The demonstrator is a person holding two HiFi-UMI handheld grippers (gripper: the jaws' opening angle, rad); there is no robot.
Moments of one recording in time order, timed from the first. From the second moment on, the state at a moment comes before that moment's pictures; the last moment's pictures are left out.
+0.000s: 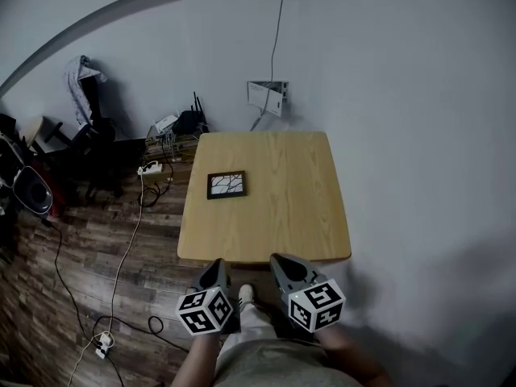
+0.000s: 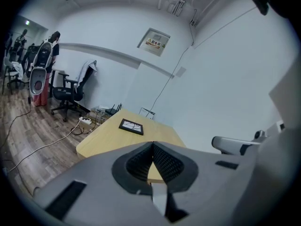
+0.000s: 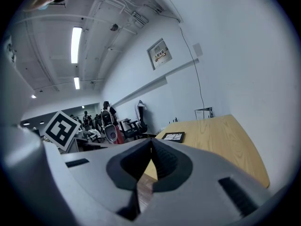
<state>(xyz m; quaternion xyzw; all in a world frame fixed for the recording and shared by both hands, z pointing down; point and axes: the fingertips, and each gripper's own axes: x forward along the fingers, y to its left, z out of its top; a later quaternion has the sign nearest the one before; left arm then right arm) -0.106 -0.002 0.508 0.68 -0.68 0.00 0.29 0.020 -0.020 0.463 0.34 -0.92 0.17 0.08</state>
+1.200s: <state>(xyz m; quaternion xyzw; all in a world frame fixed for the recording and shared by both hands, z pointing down) -0.095 0.015 0.493 0.69 -0.67 -0.01 0.28 0.028 -0.003 0.448 0.35 -0.92 0.14 0.06</state>
